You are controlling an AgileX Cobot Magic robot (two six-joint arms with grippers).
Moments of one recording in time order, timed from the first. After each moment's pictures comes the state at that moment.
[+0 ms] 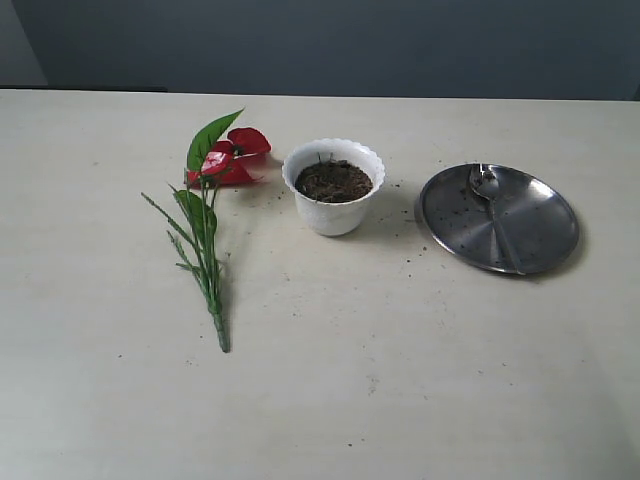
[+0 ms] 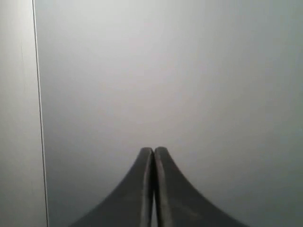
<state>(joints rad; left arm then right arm) 0.06 0.63 -0.88 0.12 0.10 -0.14 0.03 0.01 0.00 0.03 0.31 -0.10</state>
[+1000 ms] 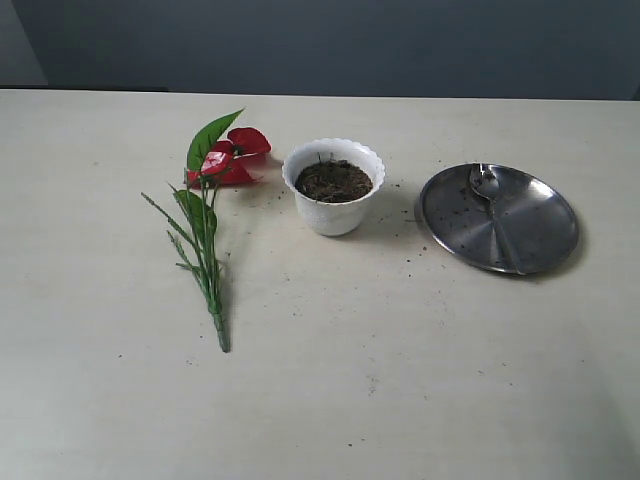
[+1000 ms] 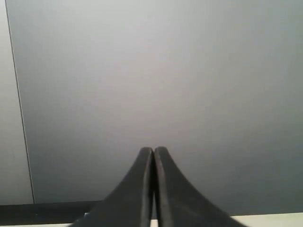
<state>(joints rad) 0.03 0.80 -0.89 0.07 0.10 -0.13 0.03 0.01 0.00 0.03 0.31 -0.10</state>
